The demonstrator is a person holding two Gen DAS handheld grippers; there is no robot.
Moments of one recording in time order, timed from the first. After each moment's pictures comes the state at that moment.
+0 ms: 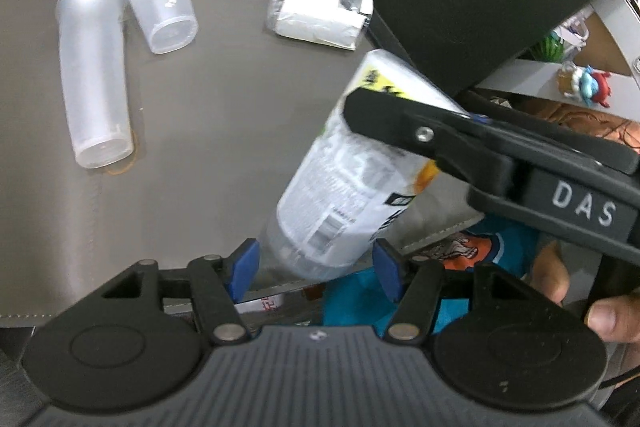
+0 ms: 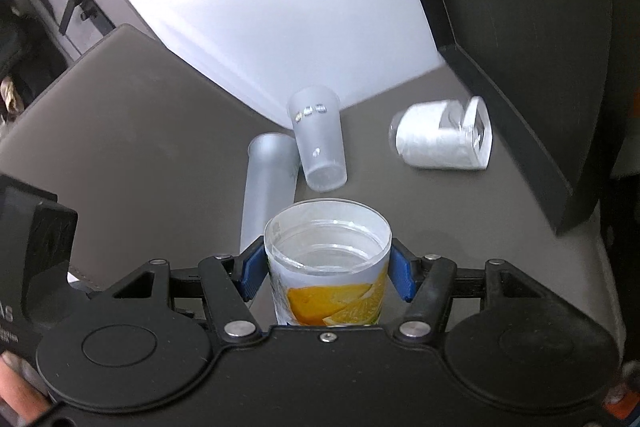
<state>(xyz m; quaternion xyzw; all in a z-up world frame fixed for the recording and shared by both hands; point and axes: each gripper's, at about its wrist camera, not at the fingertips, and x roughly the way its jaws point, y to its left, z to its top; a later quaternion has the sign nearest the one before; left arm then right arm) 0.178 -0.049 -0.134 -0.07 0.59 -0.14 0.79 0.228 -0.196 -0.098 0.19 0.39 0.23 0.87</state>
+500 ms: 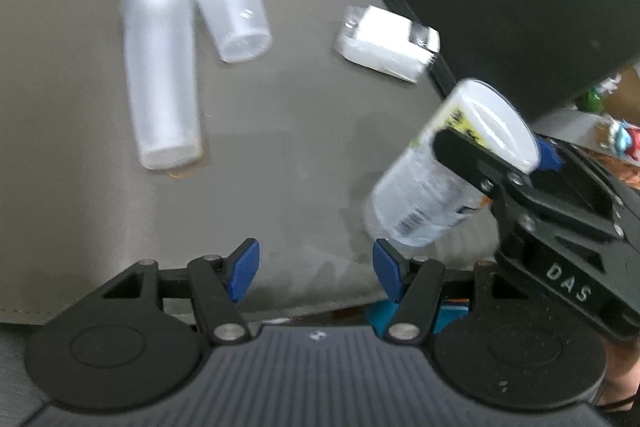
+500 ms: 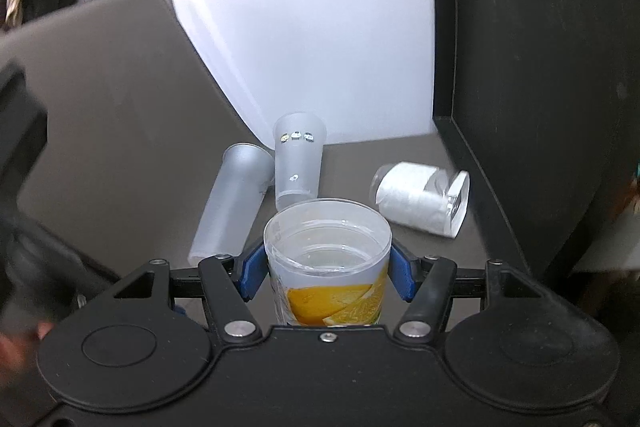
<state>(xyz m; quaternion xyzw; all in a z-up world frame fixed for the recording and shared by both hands) 0.187 -0.008 -0.127 -0.09 0.58 -0.07 0.81 0.211 -0.166 -0.089 0.03 0.31 0.20 0.93</state>
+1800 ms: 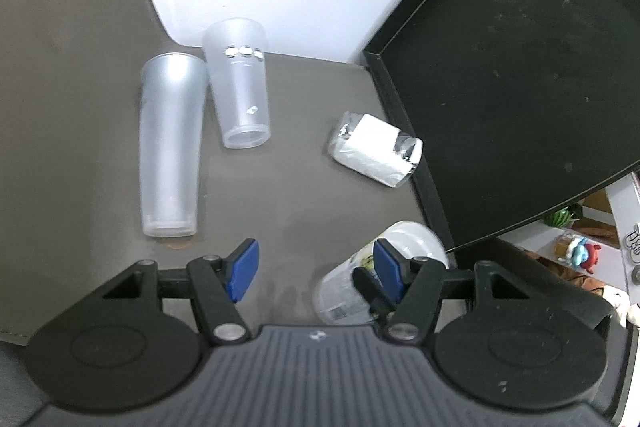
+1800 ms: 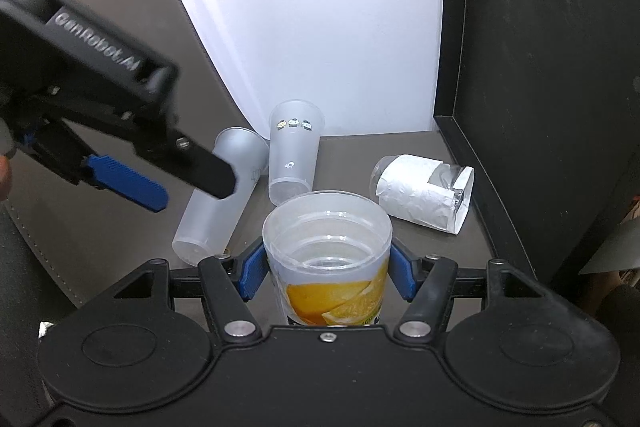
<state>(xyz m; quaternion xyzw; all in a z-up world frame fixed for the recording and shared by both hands) 0.206 -0.004 -0.075 -0.17 0.50 -0.05 0.85 0.215 -0.150 -0.106 0.01 0.31 0.19 0.93</state>
